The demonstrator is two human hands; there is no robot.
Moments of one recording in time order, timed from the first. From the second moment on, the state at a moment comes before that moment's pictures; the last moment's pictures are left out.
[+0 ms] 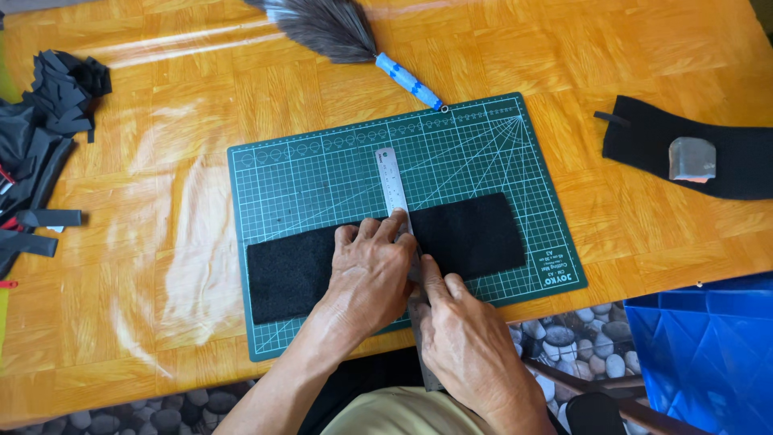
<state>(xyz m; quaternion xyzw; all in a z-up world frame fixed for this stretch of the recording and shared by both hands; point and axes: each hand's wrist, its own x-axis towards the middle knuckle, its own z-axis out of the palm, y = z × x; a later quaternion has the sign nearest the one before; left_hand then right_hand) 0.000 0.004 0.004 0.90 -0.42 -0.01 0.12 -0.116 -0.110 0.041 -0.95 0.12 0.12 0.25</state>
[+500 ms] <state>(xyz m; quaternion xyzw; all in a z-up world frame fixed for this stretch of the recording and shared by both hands) 0.000 0.002 0.001 0.90 -0.42 -0.02 0.09 -0.141 -0.105 0.043 -0.95 0.12 0.17 0.23</state>
